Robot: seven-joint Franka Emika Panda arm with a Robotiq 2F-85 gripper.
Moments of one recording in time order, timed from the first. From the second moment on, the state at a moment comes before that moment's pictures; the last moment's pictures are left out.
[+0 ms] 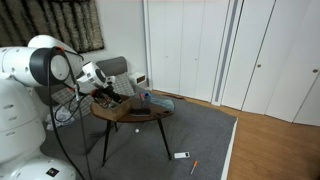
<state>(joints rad) 0.17 0.10 0.23 -2.12 -0.62 2.41 1.12</state>
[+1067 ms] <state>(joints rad) 0.22 0.21 0.14 -2.05 -0.68 2.44 1.17</state>
